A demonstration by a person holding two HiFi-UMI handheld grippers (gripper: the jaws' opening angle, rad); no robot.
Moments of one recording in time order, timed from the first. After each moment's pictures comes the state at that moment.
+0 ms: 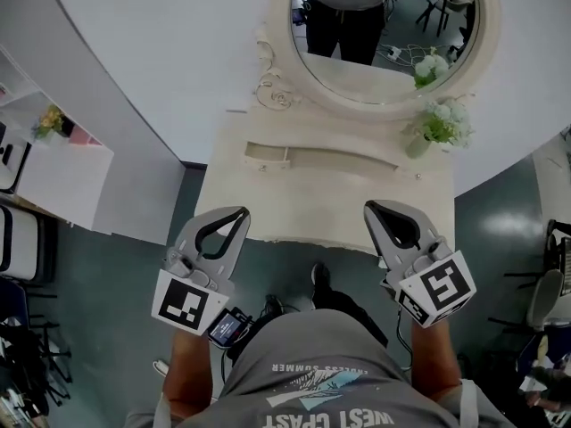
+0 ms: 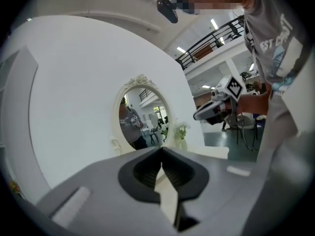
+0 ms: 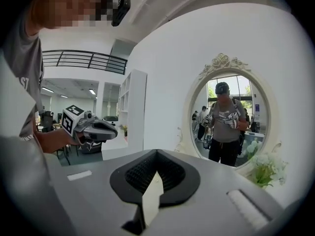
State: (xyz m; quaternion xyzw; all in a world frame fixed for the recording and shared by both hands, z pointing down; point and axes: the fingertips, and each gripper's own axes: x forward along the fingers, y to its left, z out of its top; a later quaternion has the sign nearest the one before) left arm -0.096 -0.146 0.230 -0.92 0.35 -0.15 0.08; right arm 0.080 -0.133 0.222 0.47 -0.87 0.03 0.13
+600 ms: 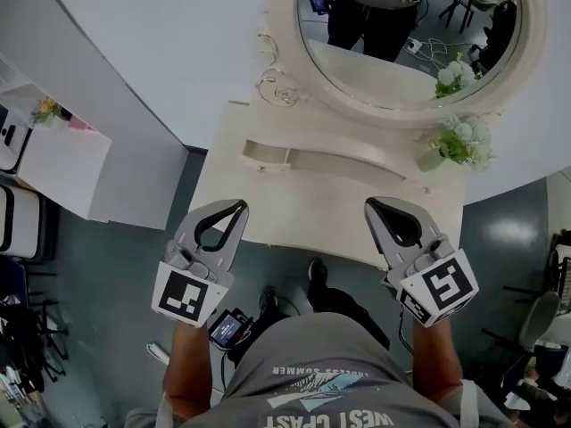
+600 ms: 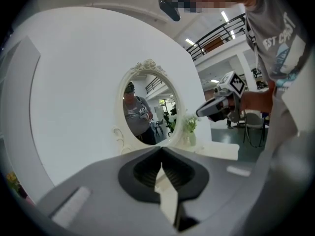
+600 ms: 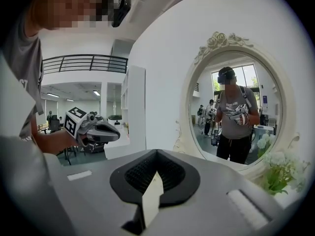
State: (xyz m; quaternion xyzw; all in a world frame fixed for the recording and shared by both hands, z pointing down) left arm -0.075 -0.215 0.267 -0.91 0.38 -0.17 0.04; right arm 0.103 -0.208 0.253 0.43 -0.89 0.06 0.14
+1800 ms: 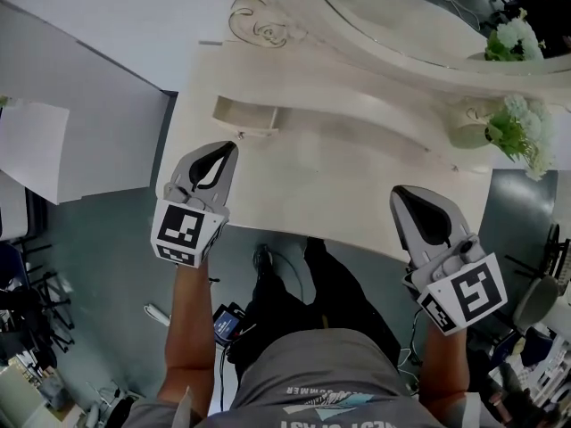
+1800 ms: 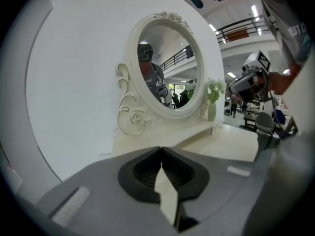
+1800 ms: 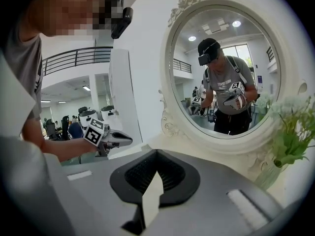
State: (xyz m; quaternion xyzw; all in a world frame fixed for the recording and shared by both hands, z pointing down) left arm -0.068 -0.356 0.475 -0.88 0.41 -0.23 -0.05; right arm 0.152 -0.279 0.385 0.44 -0.86 0.15 0.20
